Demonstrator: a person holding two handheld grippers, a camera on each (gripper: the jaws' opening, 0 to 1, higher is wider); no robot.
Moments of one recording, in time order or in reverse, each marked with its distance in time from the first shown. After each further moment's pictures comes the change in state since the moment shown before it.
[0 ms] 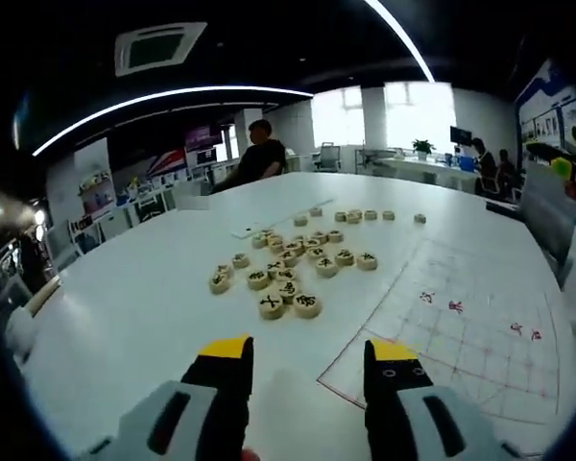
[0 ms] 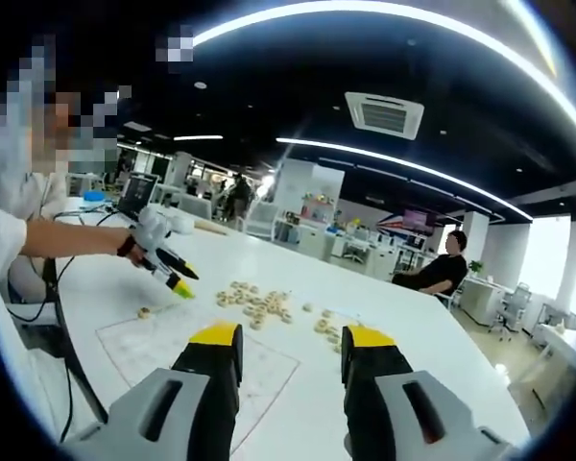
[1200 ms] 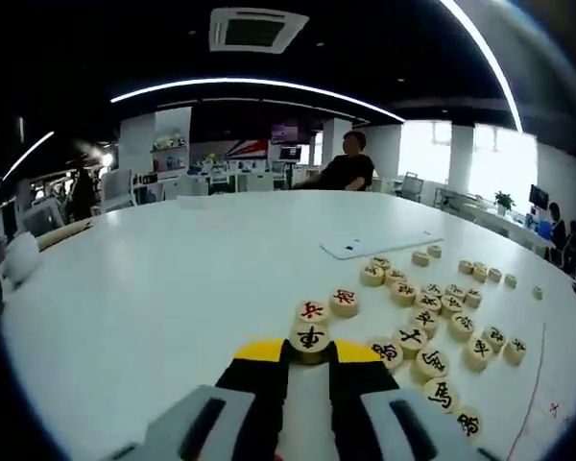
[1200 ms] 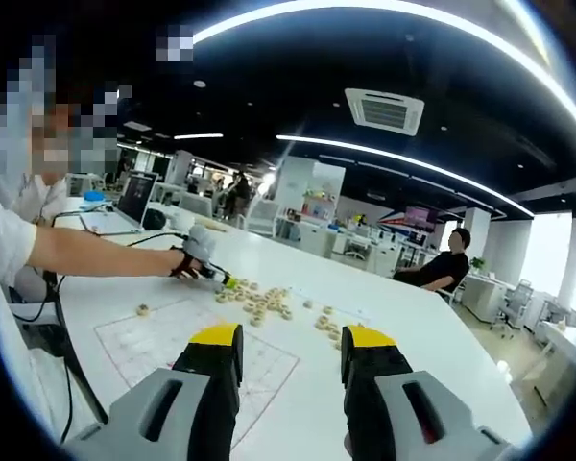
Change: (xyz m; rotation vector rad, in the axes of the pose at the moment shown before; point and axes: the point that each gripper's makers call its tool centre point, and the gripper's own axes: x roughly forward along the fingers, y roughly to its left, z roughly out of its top) left arm 0.095 0.098 0.024 -0.307 -0.090 0.250; right arm 0.005 -0.001 -0.006 0.008 0.011 0.008
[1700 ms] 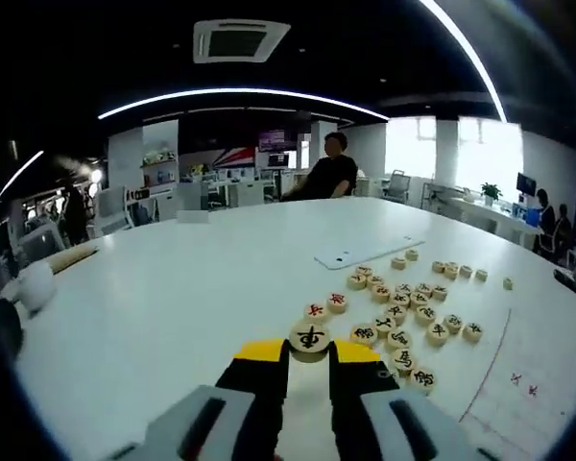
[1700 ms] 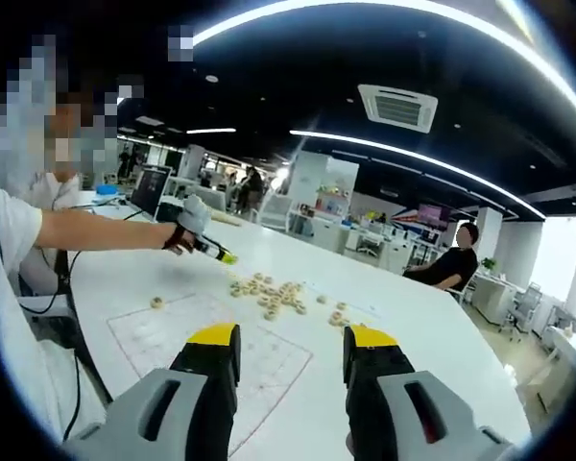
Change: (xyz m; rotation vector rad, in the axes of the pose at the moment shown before) left arm -0.083 0.003 0.018 0.013 -0.047 -0.080; right arm -0.003 0.015 -0.003 -0.015 0.023 0.077
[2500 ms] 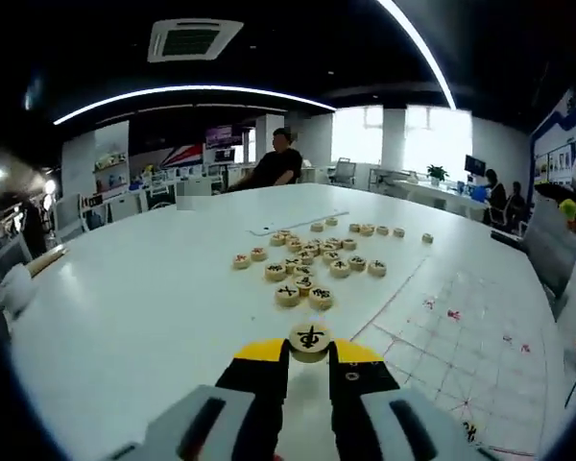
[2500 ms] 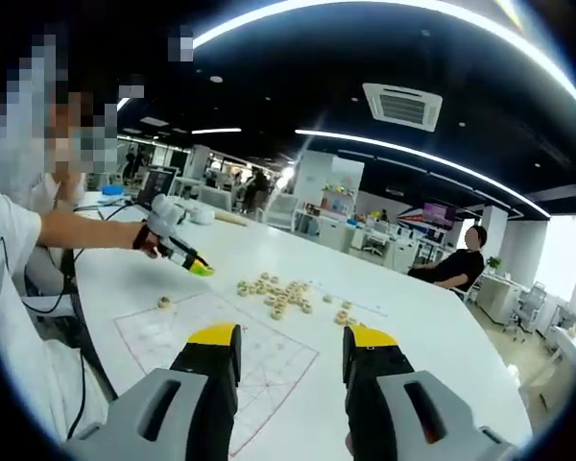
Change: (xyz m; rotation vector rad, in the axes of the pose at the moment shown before) left arm -0.059 -0.061 -0.070 0.152 0.101 -0.206; right arm -0.003 0.002 0.001 0.001 0.004 0.010
